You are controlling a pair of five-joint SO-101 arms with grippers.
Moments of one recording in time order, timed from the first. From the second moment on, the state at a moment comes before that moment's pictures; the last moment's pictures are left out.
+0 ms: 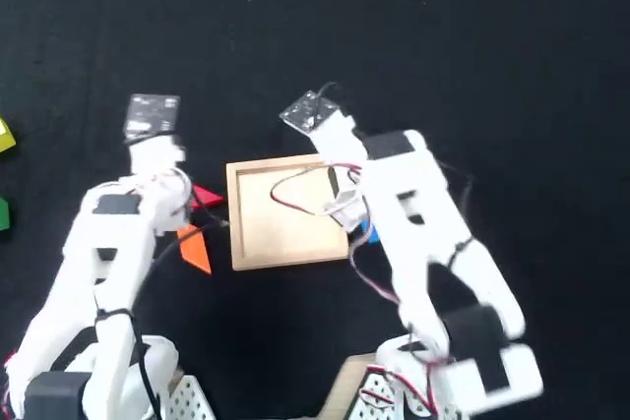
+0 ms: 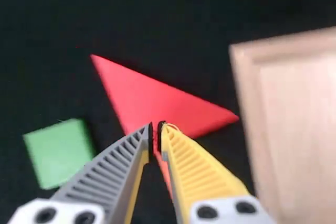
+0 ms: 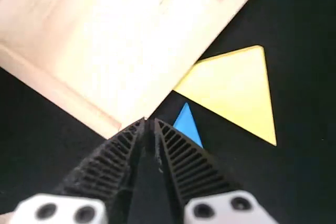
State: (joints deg) left arm -6.8 -26.7 58.6 35.6 -4.1; right arm -14.9 -6.4 30.6 68.8 27.8
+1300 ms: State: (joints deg) left arm -9.5 -26.7 62.2 26.9 -0.5; right arm -14.9 9.3 22.5 64.3 27.8
